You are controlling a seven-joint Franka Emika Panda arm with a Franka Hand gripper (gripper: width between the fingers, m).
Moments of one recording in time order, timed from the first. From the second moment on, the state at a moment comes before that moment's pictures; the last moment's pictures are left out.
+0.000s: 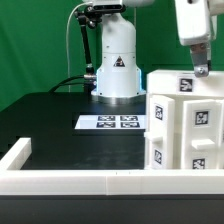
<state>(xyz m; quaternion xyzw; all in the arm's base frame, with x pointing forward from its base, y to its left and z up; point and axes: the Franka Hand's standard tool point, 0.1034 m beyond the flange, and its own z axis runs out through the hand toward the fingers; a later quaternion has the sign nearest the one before) 0.600 0.096 0.164 -0.58 0.81 0.03 0.09</state>
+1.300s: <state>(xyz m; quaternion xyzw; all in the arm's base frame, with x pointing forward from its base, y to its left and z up) 0.614 0.109 0.184 -0.84 0.53 0.02 0.10</state>
